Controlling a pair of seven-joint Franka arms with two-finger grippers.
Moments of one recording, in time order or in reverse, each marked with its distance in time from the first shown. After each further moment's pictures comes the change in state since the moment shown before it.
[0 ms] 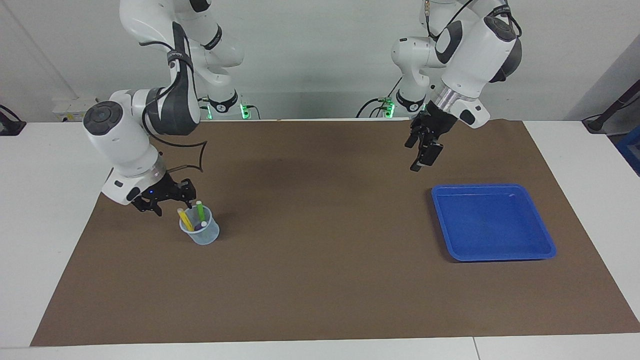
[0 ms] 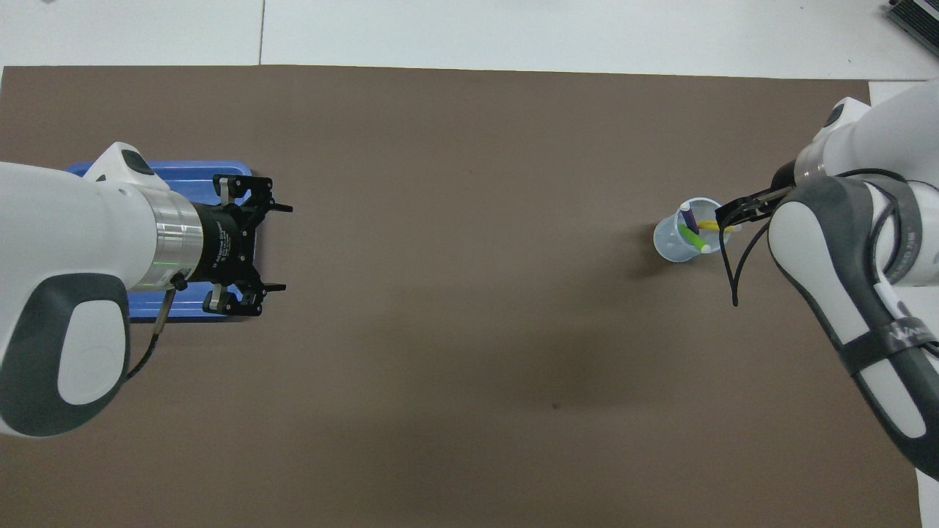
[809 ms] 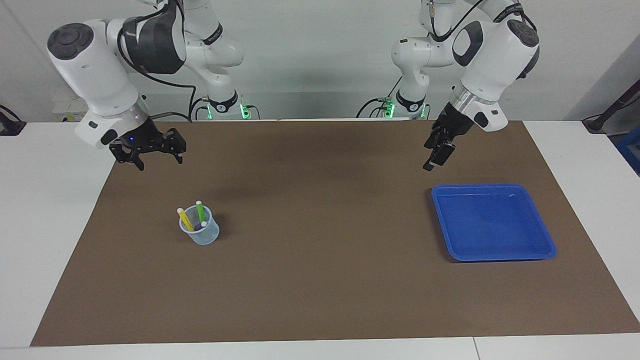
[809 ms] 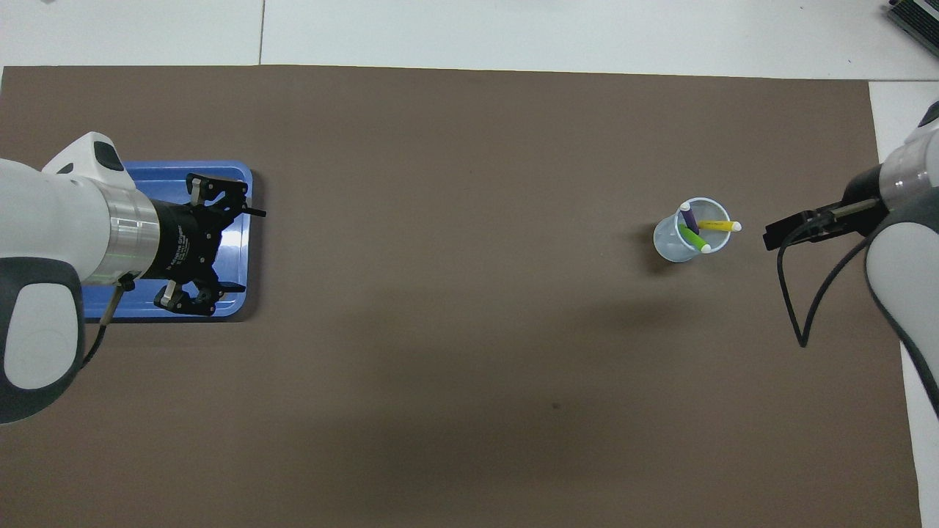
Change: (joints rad) left arm 0.073 0.001 -0.001 0.008 0.000 -0.071 0.249; right arm 0.000 -0.182 -0.001 0.047 0.000 -0.257 0.037
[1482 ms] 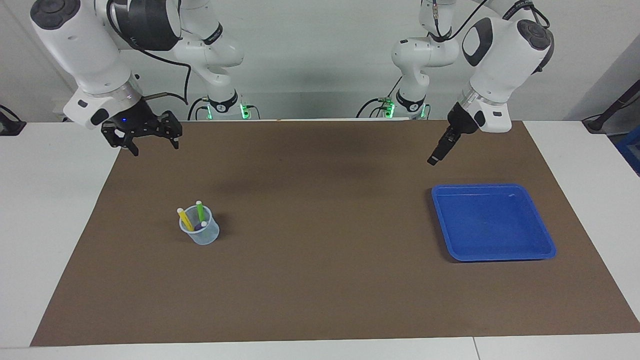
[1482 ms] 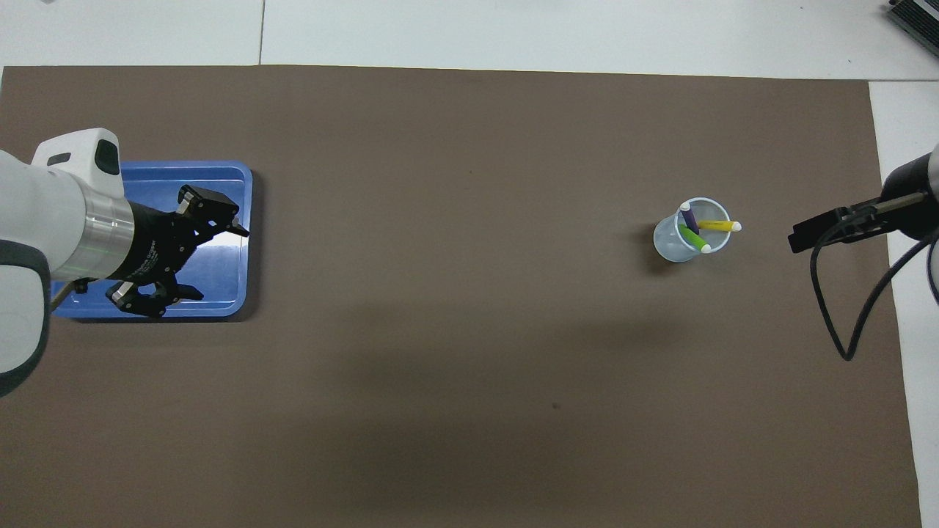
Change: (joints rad) left arm 0.044 0.015 -0.001 0.042 0.050 -0.126 0.335; right arm 0.006 -0.016 -0.006 0.148 0.000 -0.191 0.026
